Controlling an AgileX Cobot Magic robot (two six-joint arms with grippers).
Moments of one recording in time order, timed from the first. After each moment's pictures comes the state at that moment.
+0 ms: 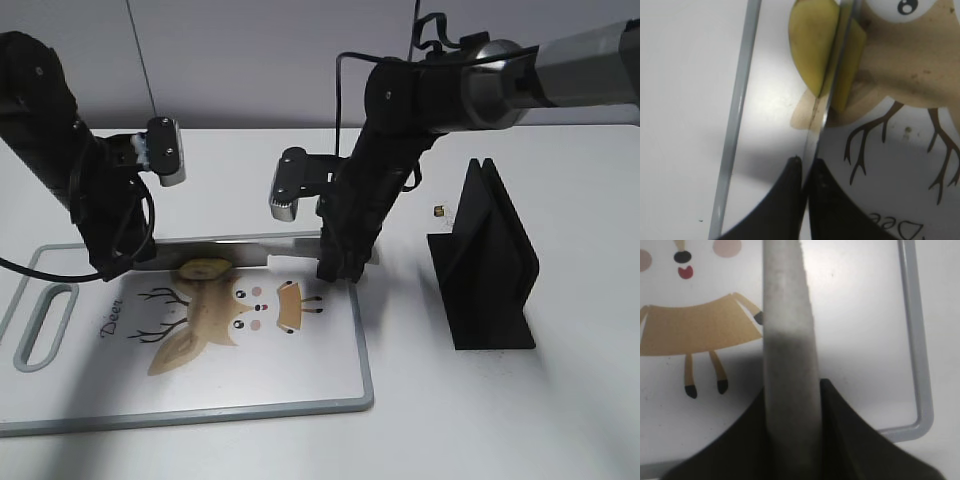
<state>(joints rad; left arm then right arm) -0.24 1.98 -1.23 -0.34 0.77 1.28 0.52 2.29 -1.61 0.36 0.80 -1.09</state>
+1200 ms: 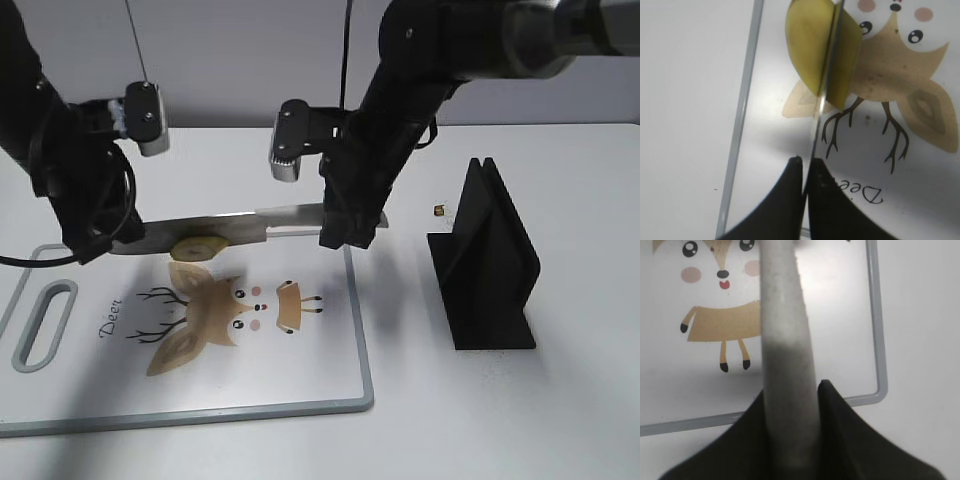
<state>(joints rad) -0.24 1.80 -1.22 -0.34 0.86 1.26 0.52 2.13 -1.61 0.35 0.86 -1.09</state>
